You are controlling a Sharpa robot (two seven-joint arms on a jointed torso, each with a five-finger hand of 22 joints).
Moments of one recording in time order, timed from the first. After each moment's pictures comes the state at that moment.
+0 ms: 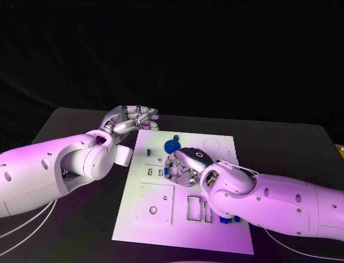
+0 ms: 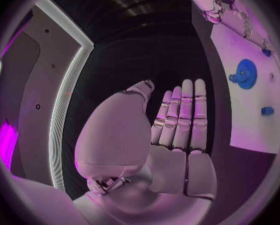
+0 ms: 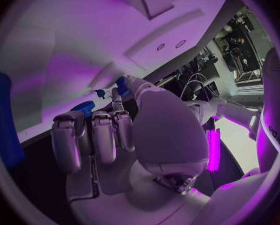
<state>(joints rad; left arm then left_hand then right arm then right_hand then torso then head) 1.18 -0.91 -0.01 1.62 -0.10 -0.38 0.36 1.44 -0.15 0.29 0.29 0.26 0.86 0.22 0.25 0.17 1.07 0.16 0.10 0.07 0.98 0.11 0.51 0.39 0.17 0.86 0.22 0.54 0.24 1.10 -0.56 -0.15 1.55 -1.56 -0.48 -0.28 1.36 -0.16 0.39 0.19 0.21 0.96 0.12 0.31 0.44 1.47 0.04 1.47 1.31 1.46 -0.02 1.55 1.31 0.01 1.47 0.09 1.57 1.31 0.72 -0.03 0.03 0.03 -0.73</state>
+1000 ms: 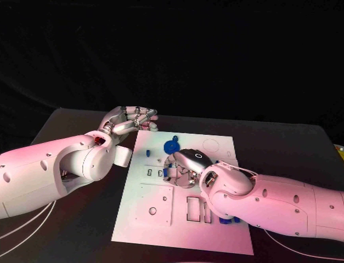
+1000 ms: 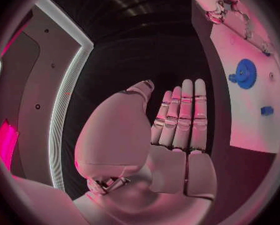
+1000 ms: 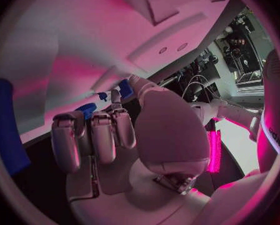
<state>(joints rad) 1.18 -0.91 -0.01 1.62 -0.10 -0.38 0.35 1.44 -0.15 0.29 0.29 0.26 0.86 0.22 0.25 0.17 1.07 0.16 0.10 0.07 0.98 0.11 0.51 0.39 0.17 0.86 0.22 0.54 0.24 1.09 -0.56 -0.15 1.55 -1.57 -0.48 -0.28 1.29 -0.22 0.33 0.25 0.17 0.87 0.16 0.27 0.42 1.43 0.08 1.43 1.31 1.47 0.00 1.55 1.31 0.01 1.47 0.10 1.55 1.31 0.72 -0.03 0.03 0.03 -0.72</state>
